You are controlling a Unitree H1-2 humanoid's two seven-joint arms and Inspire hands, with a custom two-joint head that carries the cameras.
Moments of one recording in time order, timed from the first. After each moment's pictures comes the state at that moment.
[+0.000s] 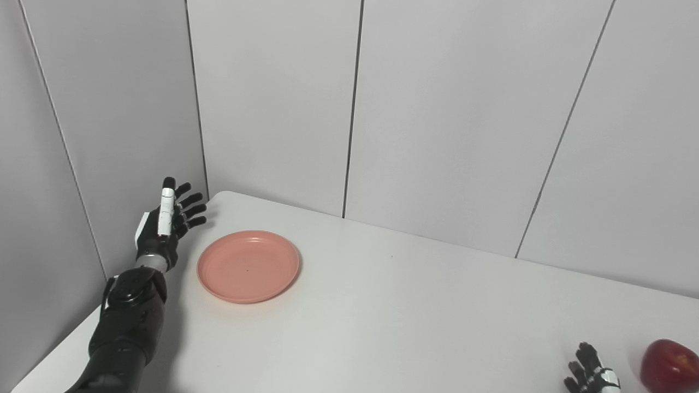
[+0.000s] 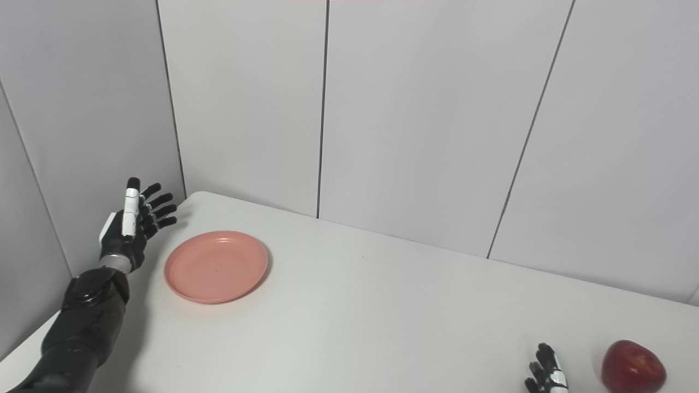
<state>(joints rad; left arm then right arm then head) -0.59 0.47 0.37 0.97 -0.31 -0.22 -0.13 0.01 -0.09 -0.06 -0.05 0.20 0.09 0.11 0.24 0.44</state>
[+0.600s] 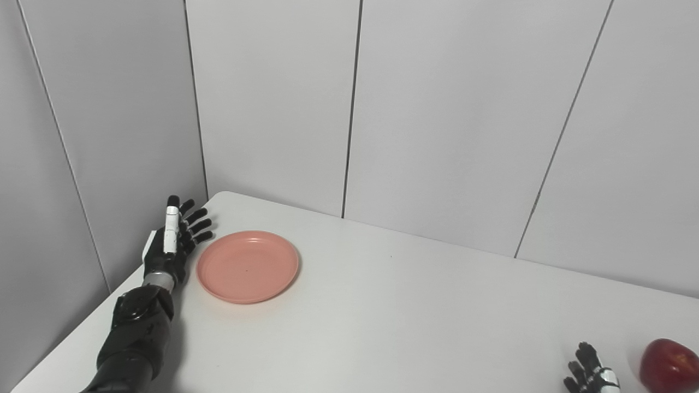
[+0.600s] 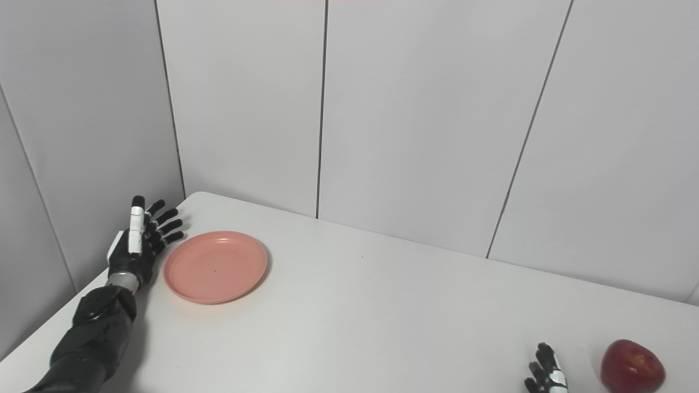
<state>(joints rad) -0.59 0.43 0.39 1.04 -0.37 -0.27 -0.18 0.01 -0.09 -0.05 -0.06 0.20 0.09 0.10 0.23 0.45</state>
